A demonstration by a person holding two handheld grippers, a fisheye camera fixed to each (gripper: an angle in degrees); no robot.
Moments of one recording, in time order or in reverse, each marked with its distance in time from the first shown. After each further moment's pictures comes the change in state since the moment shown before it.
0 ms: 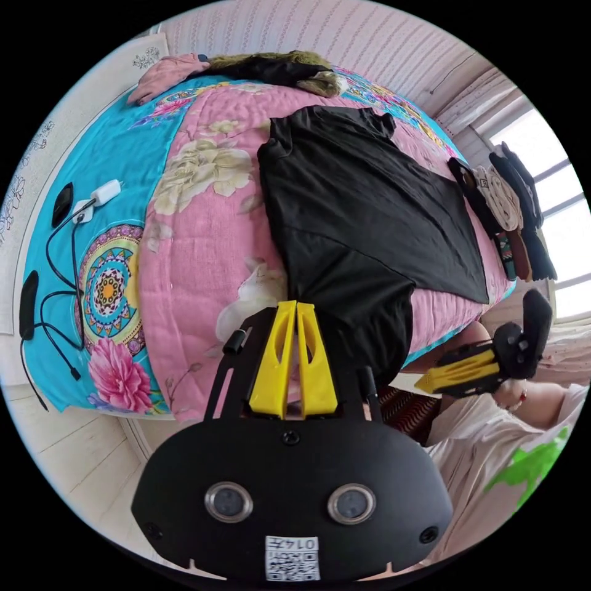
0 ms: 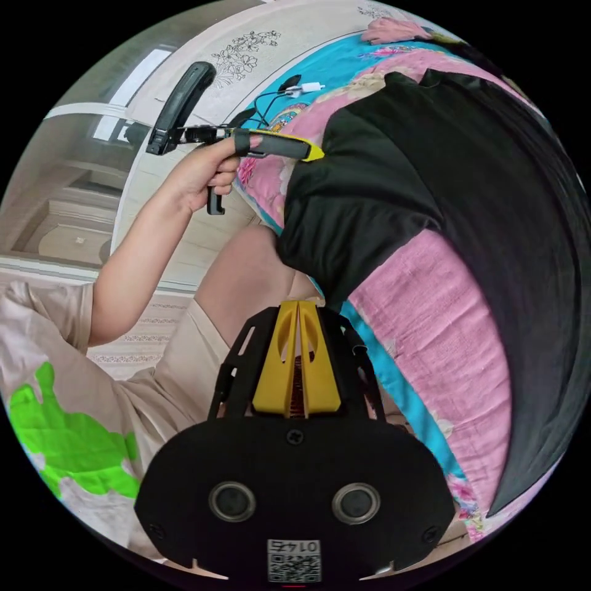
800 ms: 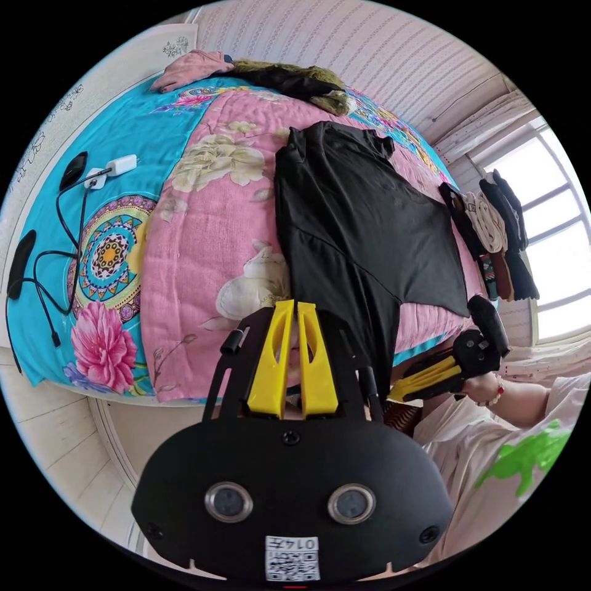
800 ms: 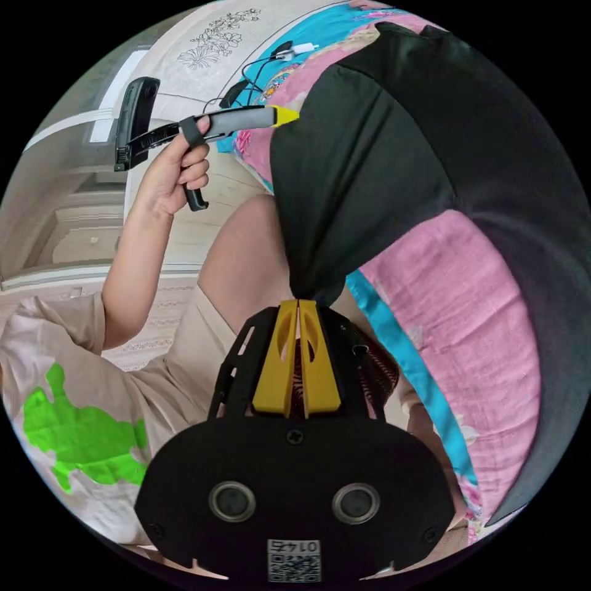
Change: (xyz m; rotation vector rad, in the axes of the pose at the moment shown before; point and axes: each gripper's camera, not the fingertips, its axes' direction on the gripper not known) left arm -0.019 -0.003 -0.028 0.079 0.095 -0.083; right arm 0.059 -0.091 0.004 -0.192 -0.127 0.077
